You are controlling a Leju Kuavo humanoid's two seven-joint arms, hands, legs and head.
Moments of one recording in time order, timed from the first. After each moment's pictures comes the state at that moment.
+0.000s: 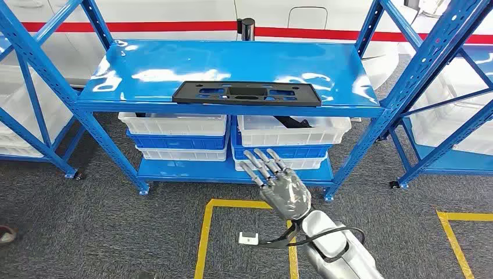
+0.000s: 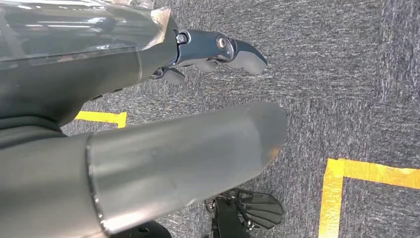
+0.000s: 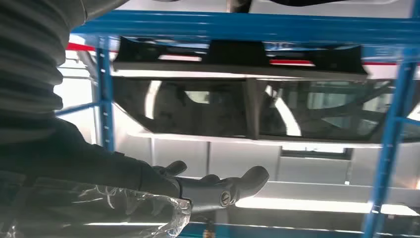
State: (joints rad) left arm -0.13 -0.14 0.19 -0.22 -0.15 0.47 -0.14; right arm -0.34 -0.09 0.72 -1.31 1.35 -0.58 -0.12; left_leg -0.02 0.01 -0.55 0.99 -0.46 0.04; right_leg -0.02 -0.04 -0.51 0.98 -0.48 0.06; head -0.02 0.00
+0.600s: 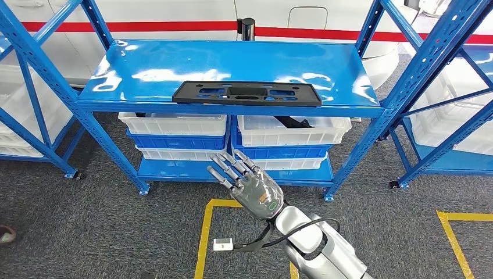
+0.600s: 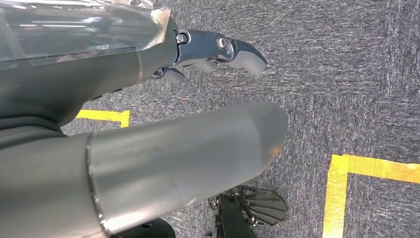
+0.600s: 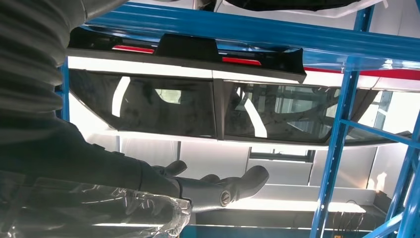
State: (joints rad) left arm -0.14 -0.14 0.19 -0.22 -0.15 0.46 -0.12; right arm -0.43 -0.06 0.87 -1.32 1.34 -0.47 -0.07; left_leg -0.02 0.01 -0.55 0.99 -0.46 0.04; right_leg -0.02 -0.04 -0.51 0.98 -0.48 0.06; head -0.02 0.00
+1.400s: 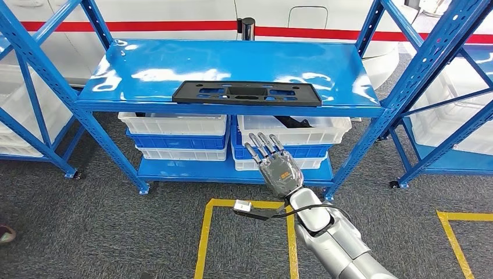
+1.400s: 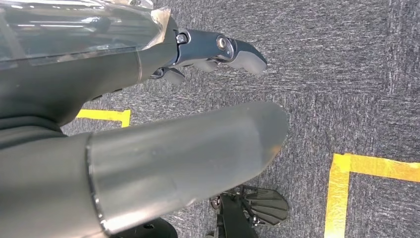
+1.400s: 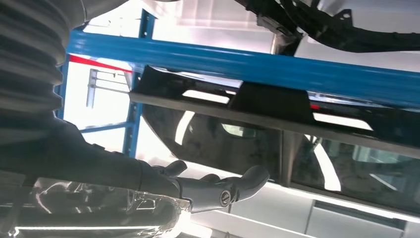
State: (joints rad) left arm -0.13 -0.14 0.20 -0.21 -0.16 0.45 -0.13; right arm -0.53 -0.03 0.77 -0.98 1.35 -0.53 0.08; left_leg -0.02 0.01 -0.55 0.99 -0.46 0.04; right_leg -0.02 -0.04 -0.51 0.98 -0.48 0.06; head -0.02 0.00
